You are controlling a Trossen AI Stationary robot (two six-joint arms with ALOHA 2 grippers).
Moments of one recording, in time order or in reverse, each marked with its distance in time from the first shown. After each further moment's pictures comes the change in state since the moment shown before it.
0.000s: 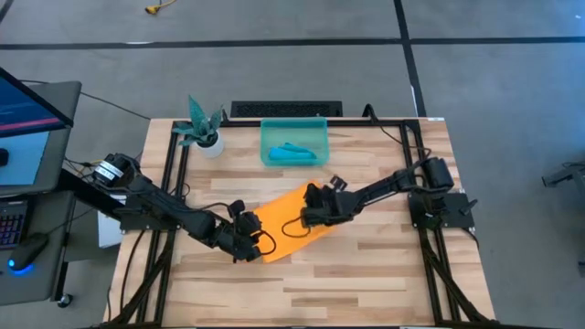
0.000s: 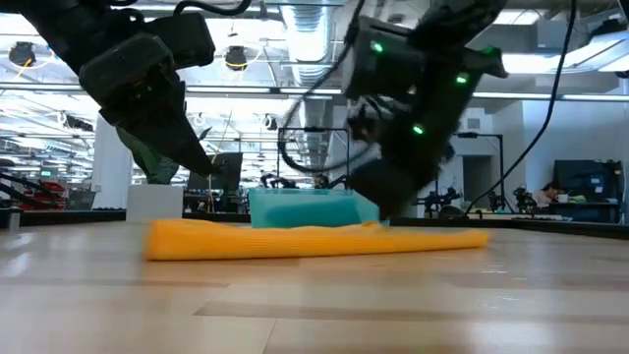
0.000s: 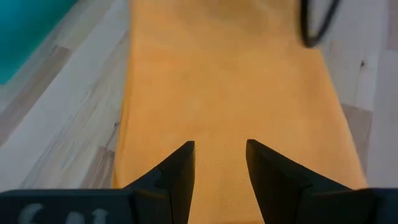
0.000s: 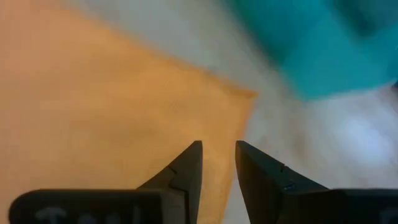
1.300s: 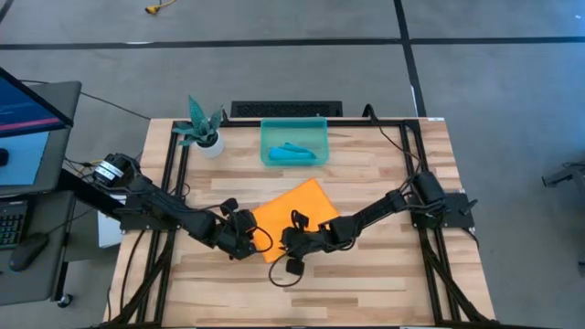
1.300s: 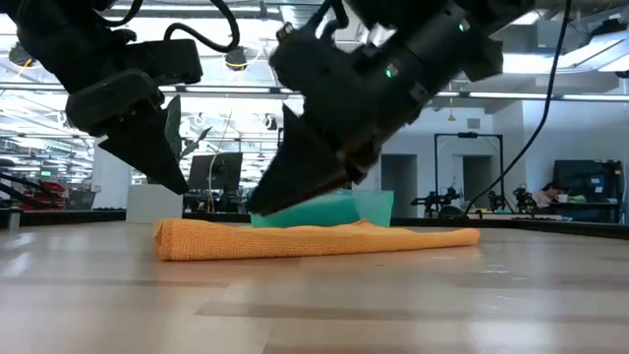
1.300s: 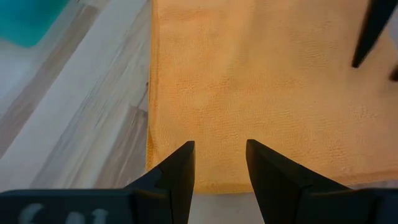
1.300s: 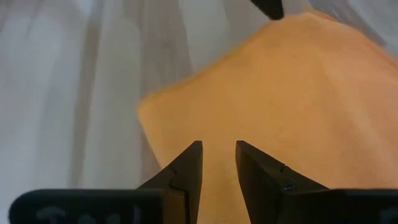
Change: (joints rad) left arm 0.000 0.001 0.000 -0.171 0.004 -0.097; right arm 0.171 0.116 0.067 0.666 -0.411 -0.298
